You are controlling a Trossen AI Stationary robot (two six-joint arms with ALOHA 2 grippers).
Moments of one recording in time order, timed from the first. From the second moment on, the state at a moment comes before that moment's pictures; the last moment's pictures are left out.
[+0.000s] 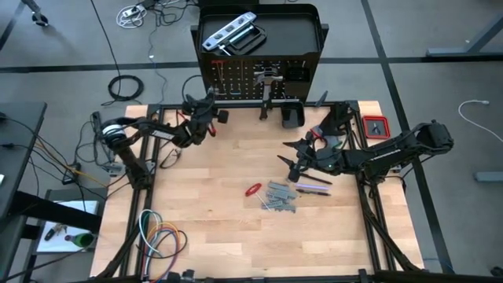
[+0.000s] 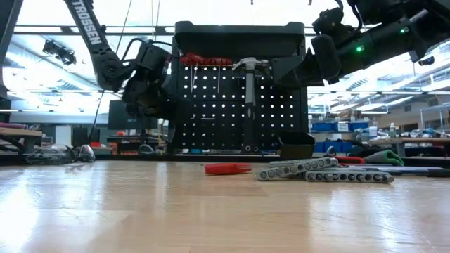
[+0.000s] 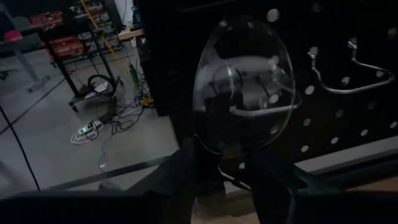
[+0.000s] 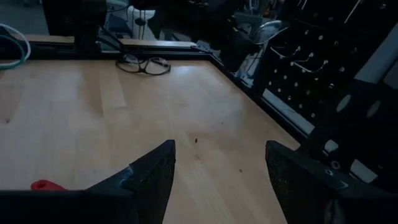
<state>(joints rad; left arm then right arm) 0.54 1.70 0.64 0.80 -0.86 -0.06 0.06 1.23 0.42 0.53 0.53 -0.02</state>
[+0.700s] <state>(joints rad) 0.56 1.81 0.72 0.77 -0.83 -0.05 0.06 1.23 0.42 0.51 0.53 -0.02</state>
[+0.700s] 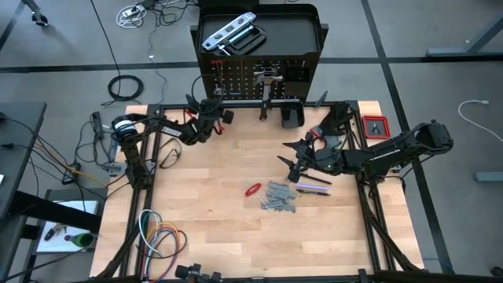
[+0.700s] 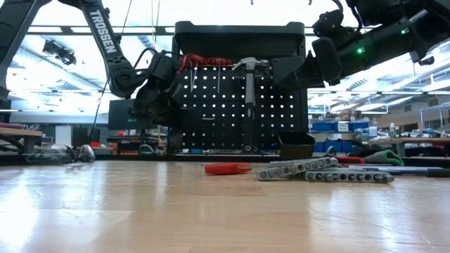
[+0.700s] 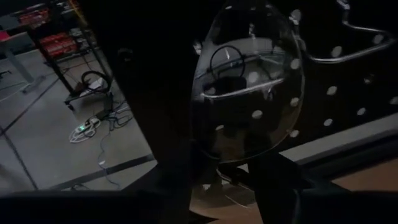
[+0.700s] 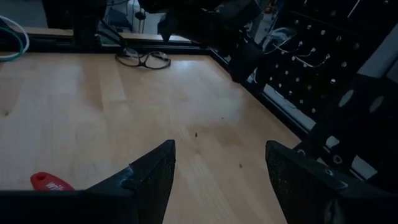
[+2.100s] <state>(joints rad) 0.30 1.20 0.72 -0.87 -0.13 -0.60 0.07 1.23 0.42 0.50 0.44 0.01</state>
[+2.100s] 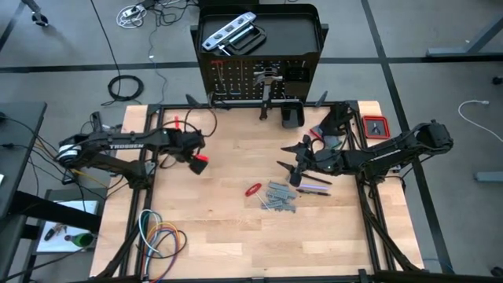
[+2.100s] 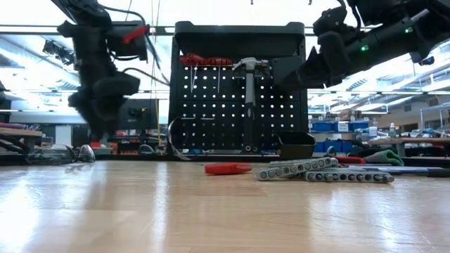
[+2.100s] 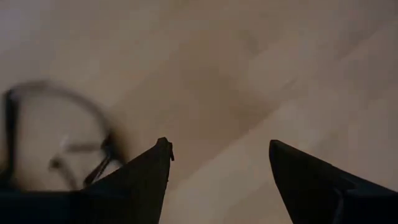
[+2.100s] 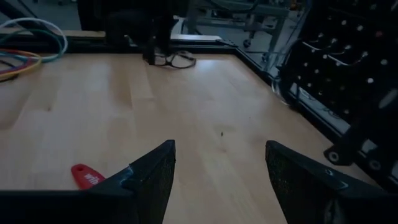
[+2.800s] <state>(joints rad) 0.45 1.21 0.58 -0.82 -0.30 -0.66 0.06 1.23 0.42 0.53 0.42 -0.02</state>
